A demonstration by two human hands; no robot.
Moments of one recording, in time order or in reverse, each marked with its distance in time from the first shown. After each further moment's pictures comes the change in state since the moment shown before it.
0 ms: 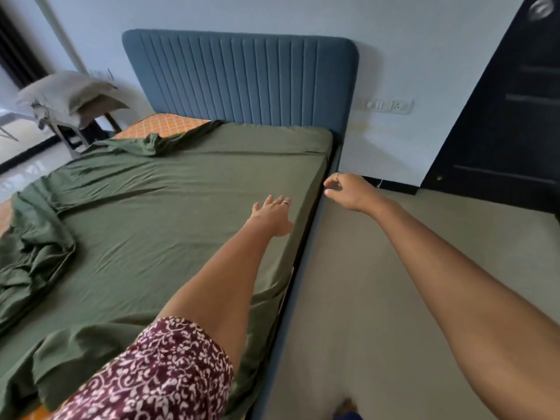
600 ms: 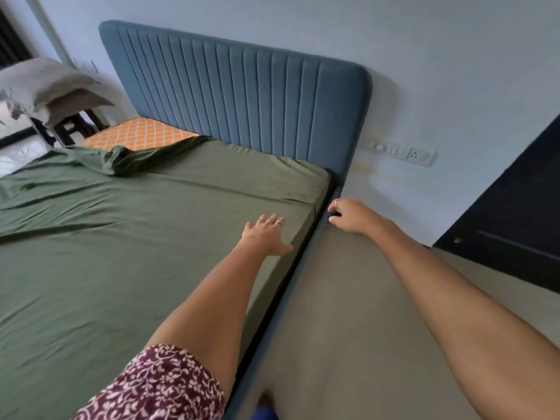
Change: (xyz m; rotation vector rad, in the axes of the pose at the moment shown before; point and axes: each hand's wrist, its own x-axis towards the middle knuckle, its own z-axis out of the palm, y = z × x) left_hand 0.369 0.046 -0.091 -0.070 -0.061 -0.127; right_hand 0.371 0.179 -0.091 -0.205 -0.207 -0.030
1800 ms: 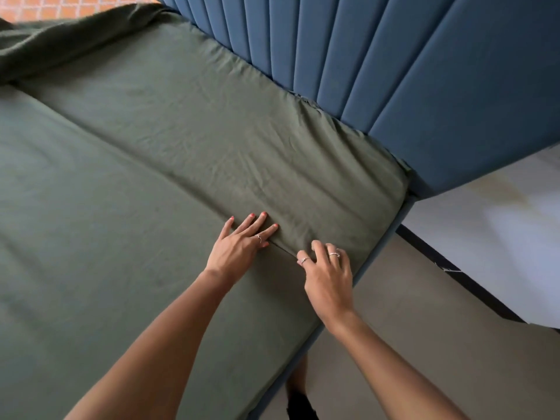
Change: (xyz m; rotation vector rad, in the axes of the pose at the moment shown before) left_hand 0.537 -0.141 0.159 -0.111 0.166 -0.032; right_hand 0.490 0.140 0.268 -0.275 0.238 -0.292
